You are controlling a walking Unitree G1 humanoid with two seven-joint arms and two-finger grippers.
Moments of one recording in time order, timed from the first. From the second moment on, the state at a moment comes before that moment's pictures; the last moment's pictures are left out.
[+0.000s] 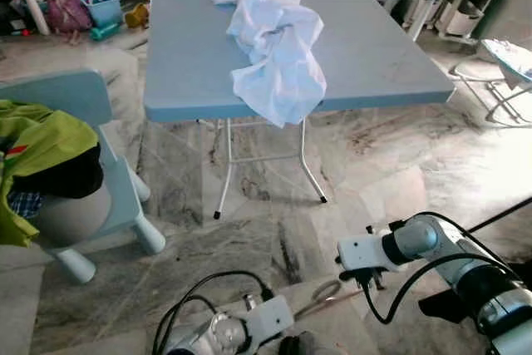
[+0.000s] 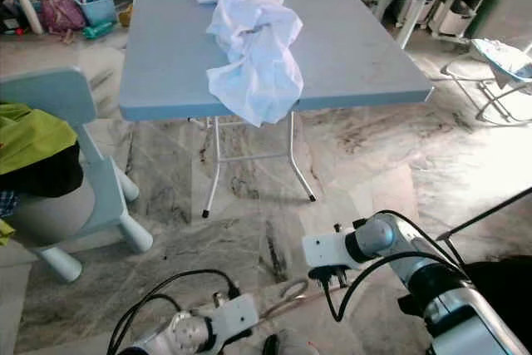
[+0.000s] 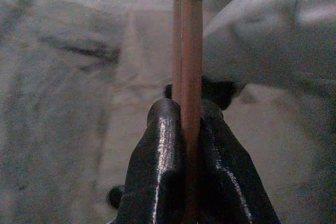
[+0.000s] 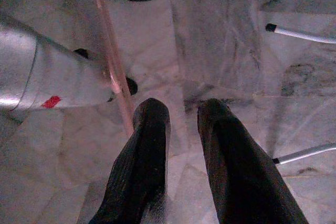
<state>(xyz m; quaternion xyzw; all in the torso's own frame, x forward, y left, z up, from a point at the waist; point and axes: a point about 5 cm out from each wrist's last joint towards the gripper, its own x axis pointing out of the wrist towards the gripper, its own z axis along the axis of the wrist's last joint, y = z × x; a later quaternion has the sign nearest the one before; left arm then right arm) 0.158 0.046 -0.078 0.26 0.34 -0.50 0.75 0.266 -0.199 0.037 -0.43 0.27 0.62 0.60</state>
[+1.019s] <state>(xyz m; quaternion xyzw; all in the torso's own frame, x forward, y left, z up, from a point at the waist) 0.267 0.194 0.029 0.19 0.15 -0.23 0.94 0.321 -0.232 0.069 -0.48 0.12 0.26 0.83</state>
